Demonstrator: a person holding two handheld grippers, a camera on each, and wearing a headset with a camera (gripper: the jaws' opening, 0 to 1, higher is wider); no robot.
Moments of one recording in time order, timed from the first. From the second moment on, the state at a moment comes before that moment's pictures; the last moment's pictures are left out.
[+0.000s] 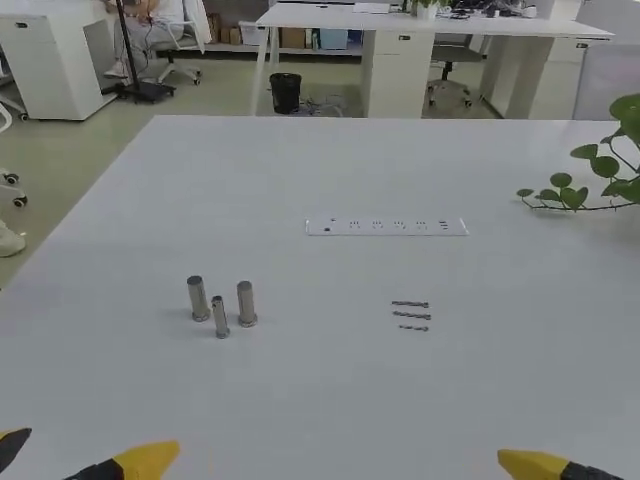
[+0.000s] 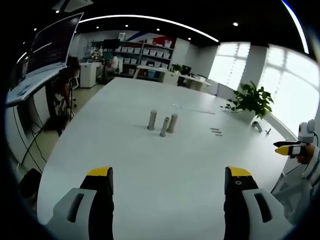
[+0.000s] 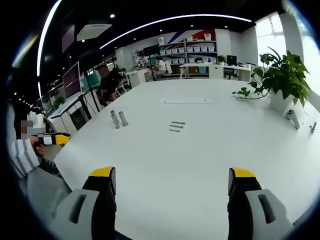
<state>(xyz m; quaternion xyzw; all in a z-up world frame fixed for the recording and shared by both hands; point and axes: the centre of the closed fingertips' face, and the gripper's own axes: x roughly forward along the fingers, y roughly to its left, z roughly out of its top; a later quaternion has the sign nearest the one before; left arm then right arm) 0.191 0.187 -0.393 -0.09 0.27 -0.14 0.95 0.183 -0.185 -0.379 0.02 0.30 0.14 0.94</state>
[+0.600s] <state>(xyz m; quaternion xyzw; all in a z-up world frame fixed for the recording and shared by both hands) 0.225 0.176 -0.375 -0.05 0.26 -0.17 0.95 0.184 -0.189 -0.378 0.02 0.30 0.14 0.94</state>
